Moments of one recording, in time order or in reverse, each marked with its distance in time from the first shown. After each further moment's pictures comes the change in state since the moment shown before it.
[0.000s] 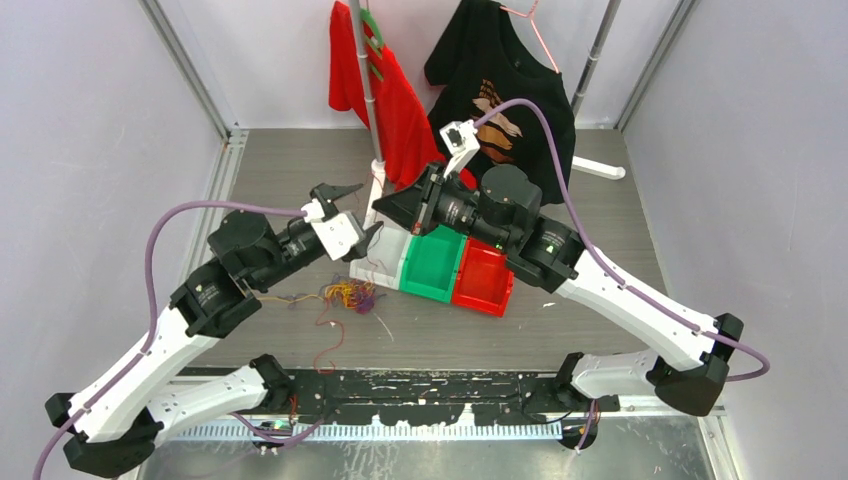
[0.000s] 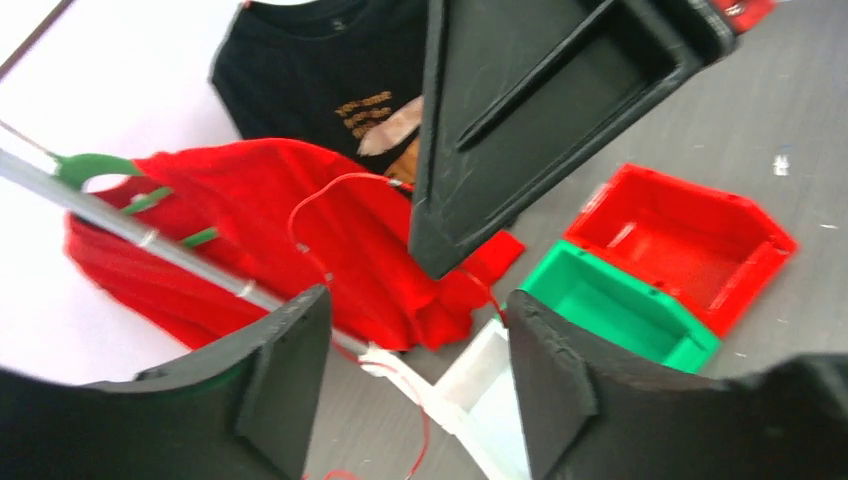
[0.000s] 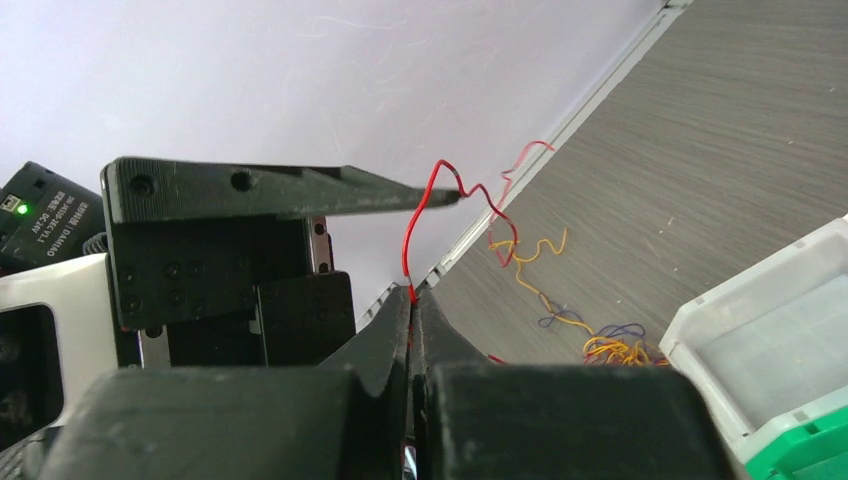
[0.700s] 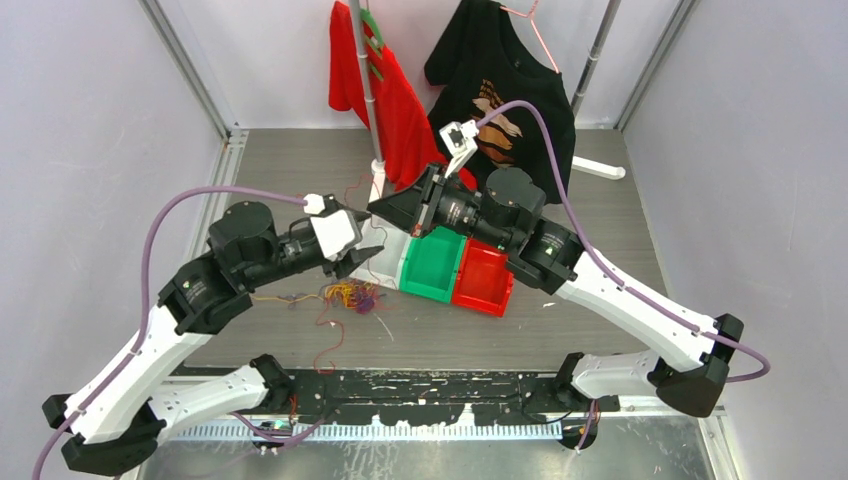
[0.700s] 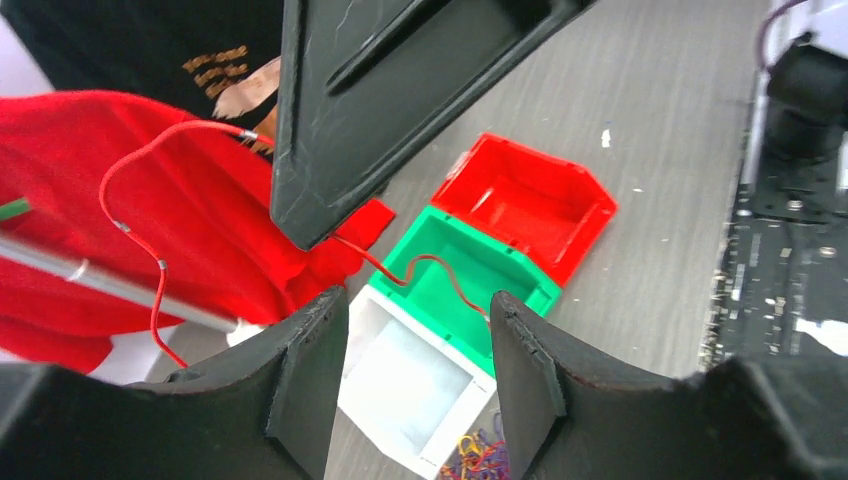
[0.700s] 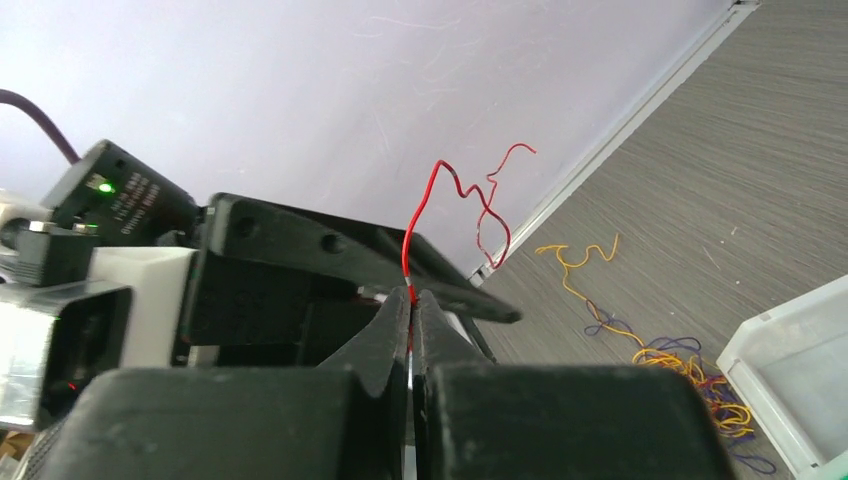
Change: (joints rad) left arm 0.013 0.029 0.092 -0.241 0.163 -0.174; right arm 0.000 -0.011 -0.033 0.085 -0.080 0.071
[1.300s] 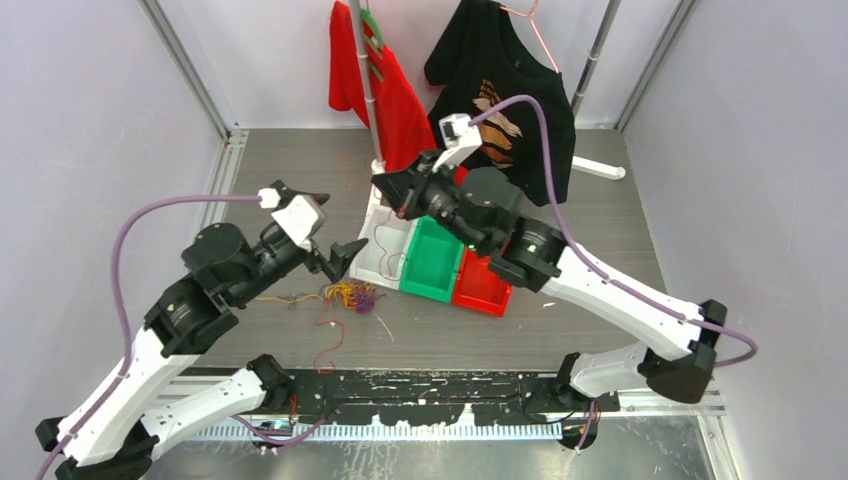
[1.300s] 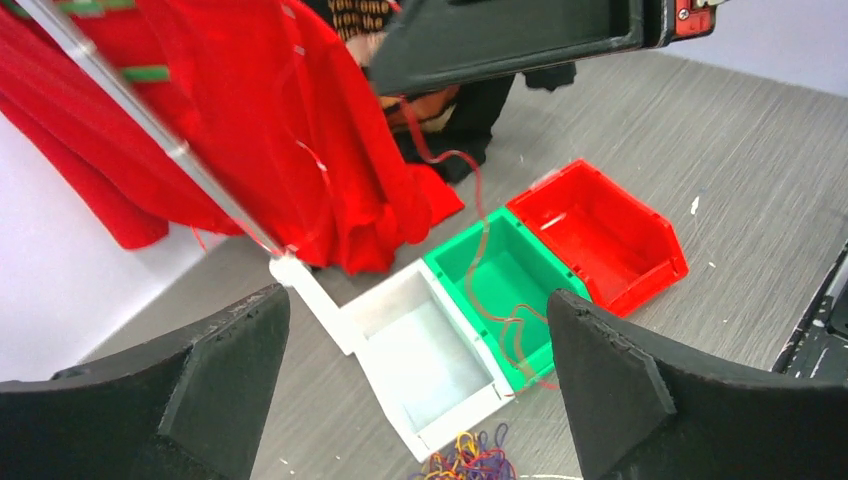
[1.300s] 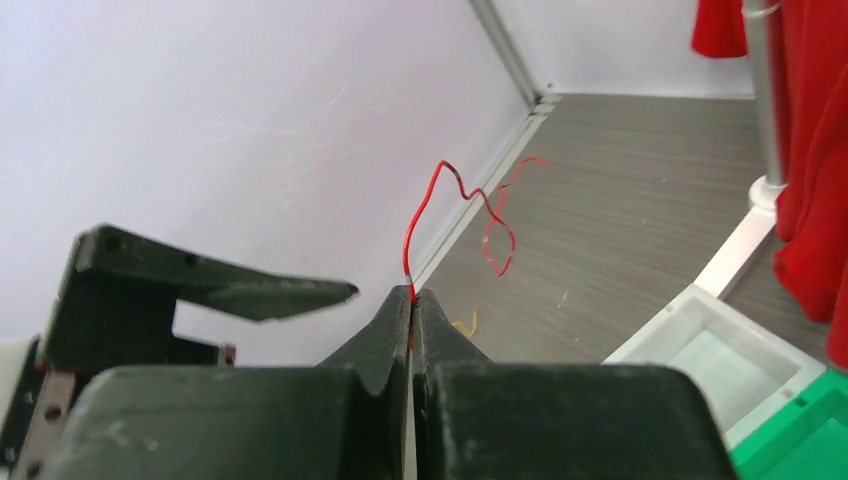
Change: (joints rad) left arm 0.026 -0.132 -0.072 0.064 -0.218 -0.189; right arm 0.062 0.054 0.074 -0.047 0.378 -0.169
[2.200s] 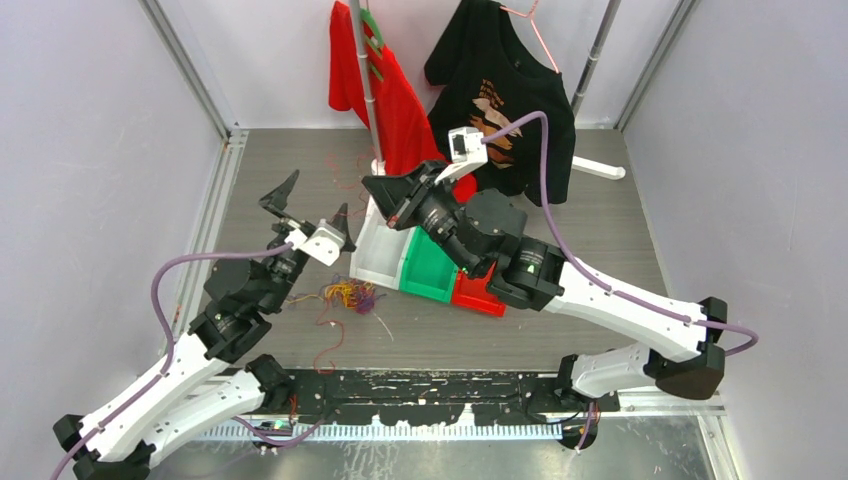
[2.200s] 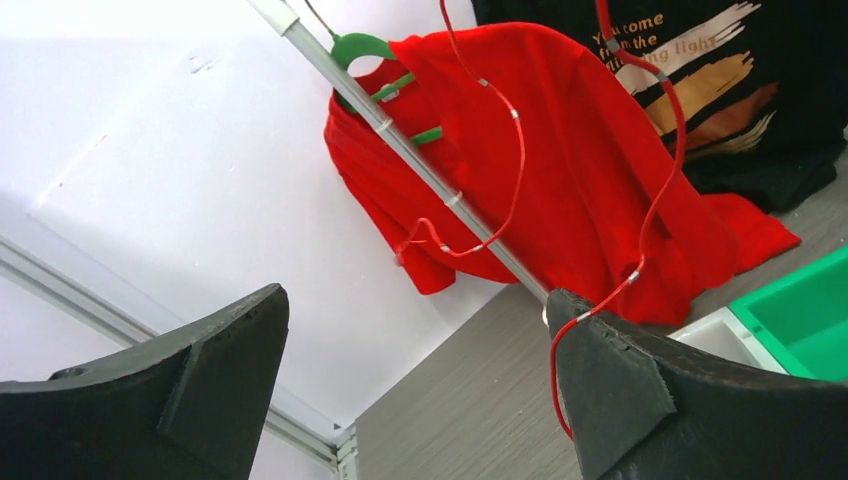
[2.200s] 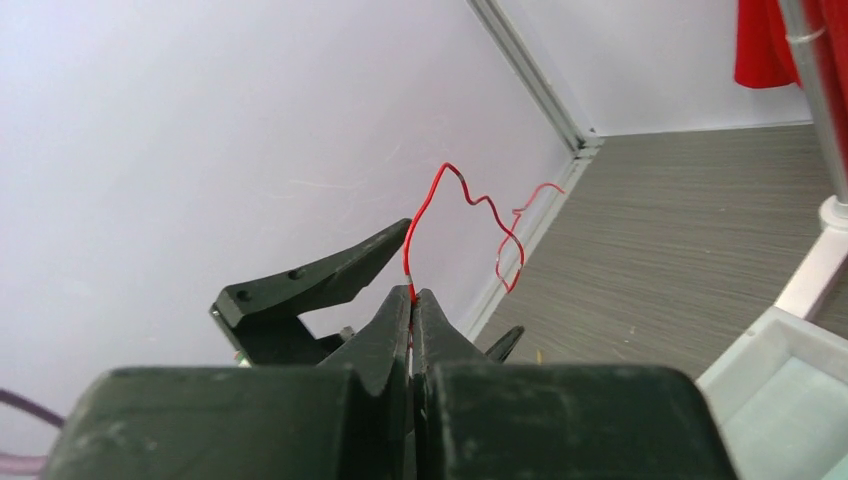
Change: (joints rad) left arm 0.005 -0.079 -0.404 0.616 -0.298 0.557; right arm 0.168 0.016 0.005 0.136 0.268 0.016
